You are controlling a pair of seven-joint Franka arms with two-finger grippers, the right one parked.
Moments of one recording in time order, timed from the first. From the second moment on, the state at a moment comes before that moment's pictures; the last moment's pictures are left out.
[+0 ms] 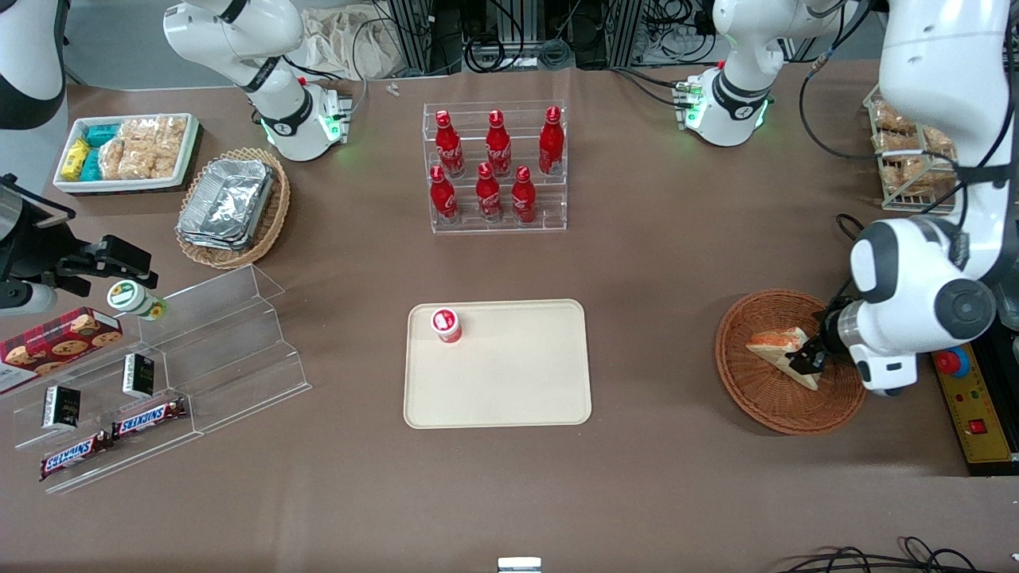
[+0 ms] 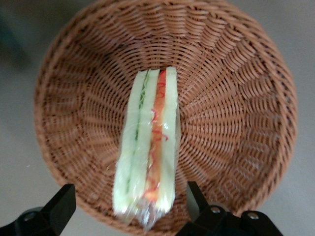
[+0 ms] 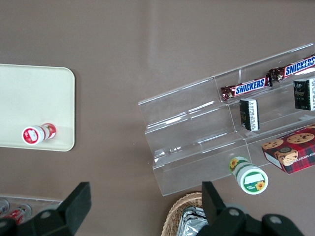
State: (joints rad) arm -0.01 0.45 0.02 -1.82 -0.02 2.13 -0.90
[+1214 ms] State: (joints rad) arm -0.03 0.25 -0.06 -1.71 -0.02 1.75 -0.70
